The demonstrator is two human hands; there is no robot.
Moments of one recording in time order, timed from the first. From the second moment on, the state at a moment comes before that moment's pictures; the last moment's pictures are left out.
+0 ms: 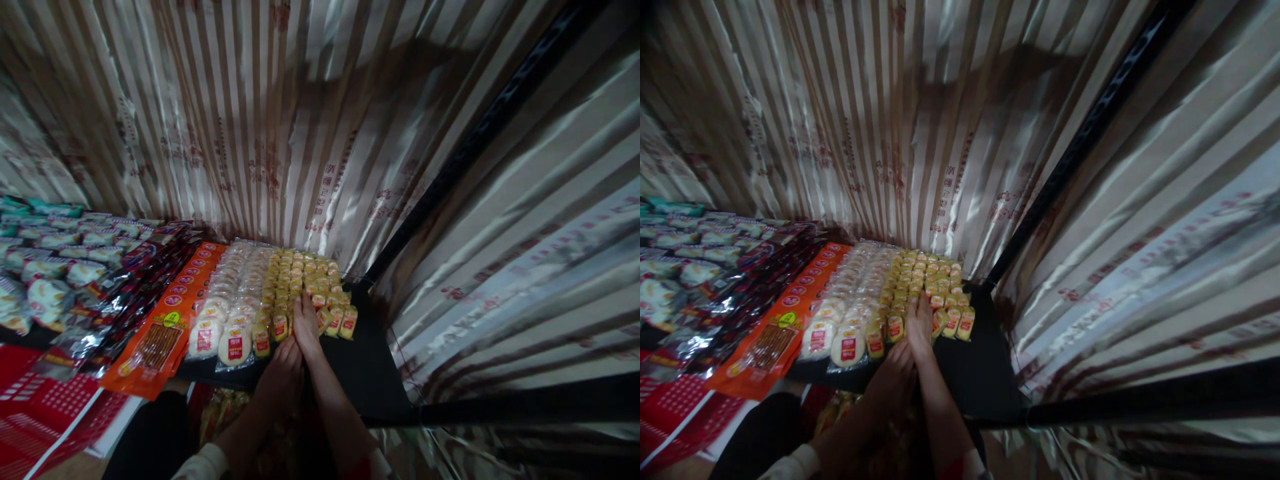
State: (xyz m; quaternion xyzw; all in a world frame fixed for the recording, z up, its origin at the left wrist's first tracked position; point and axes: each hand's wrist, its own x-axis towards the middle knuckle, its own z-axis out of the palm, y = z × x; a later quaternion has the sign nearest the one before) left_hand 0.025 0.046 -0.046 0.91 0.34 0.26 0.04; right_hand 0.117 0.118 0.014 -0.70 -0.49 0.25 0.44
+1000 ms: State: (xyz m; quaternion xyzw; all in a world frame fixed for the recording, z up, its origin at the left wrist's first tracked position) left_hand 0.022 0.043 -0.042 0.90 0.34 0.27 0.02; right_hand 0.116 0.140 0.035 -0.69 -0.49 0.30 0.43
